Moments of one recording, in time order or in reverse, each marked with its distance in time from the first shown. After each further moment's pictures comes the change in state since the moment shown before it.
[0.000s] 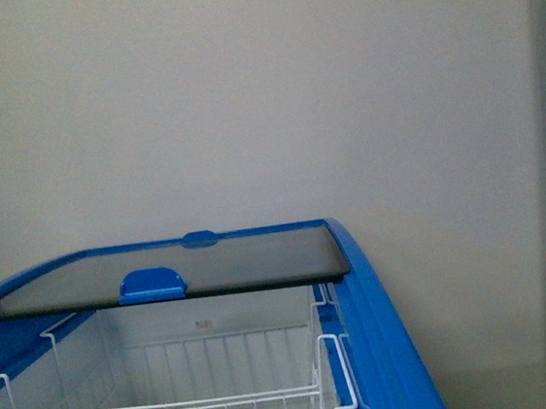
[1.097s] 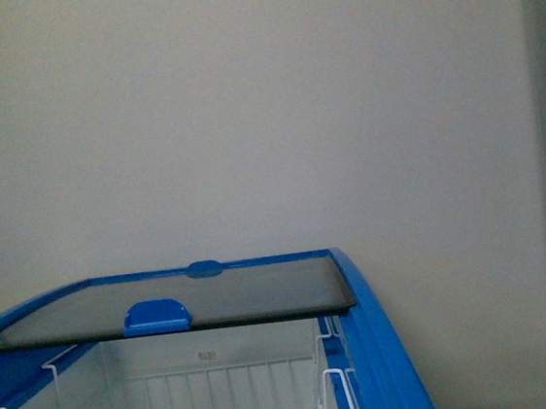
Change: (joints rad) left arm 0.000 0.000 0.000 0.000 0.000 0.000; right arm -0.002 -0.430 -0.154 -0.267 -0.008 -0.004
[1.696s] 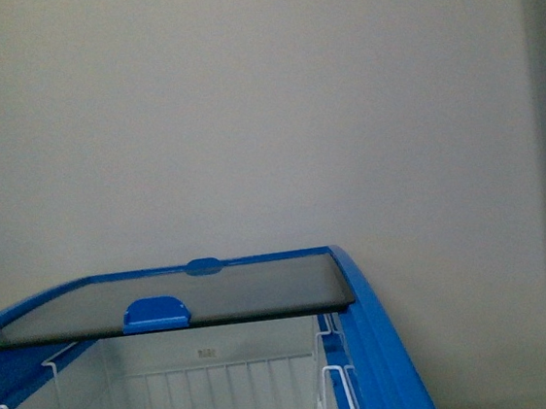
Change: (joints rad) left arm 0.000 0.000 0.000 0.000 0.000 -0.001; right arm 0.000 -0.092 0.000 -0.071 0.000 -0.001
